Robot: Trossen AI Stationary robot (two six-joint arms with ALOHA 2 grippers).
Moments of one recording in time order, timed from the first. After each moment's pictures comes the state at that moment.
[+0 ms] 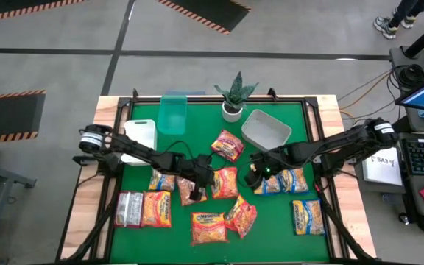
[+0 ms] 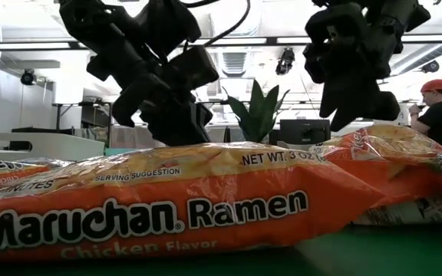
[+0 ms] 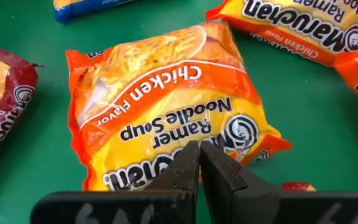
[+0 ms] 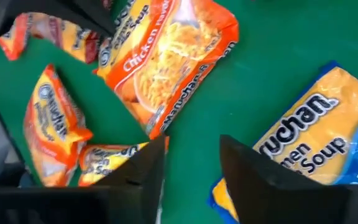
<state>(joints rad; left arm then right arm) -0.11 1.79 0.89 0.12 0.06 0.10 0.14 1.36 0.80 -0.38 -0.07 1.03</state>
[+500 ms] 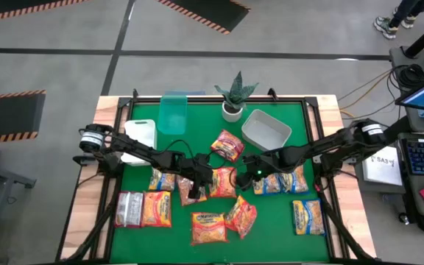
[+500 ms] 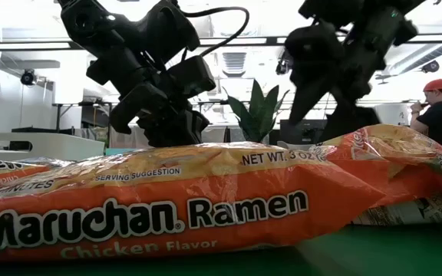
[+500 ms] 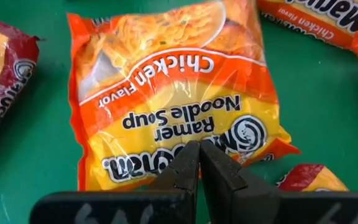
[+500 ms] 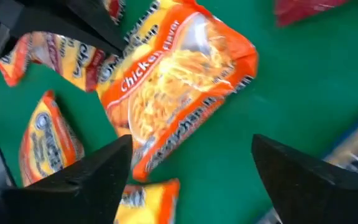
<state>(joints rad) -0.09 1.79 0.87 0.10 0.07 0.09 0.13 1.51 0.80 -0.18 -0.02 1.04</state>
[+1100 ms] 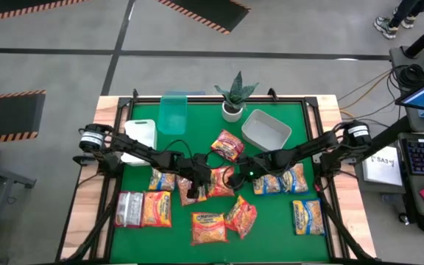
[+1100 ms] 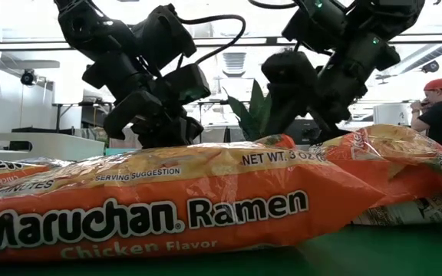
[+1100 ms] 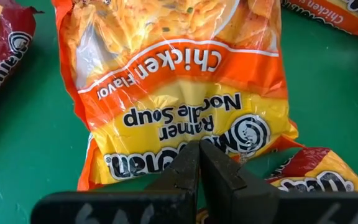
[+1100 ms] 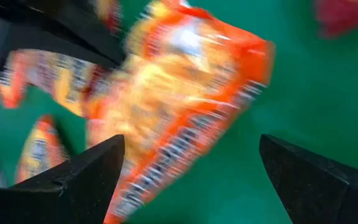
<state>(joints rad) -0.09 1.79 0.84 0.10 0.07 0.07 0.12 1.65 0.80 0.03 -0.02 1.07</state>
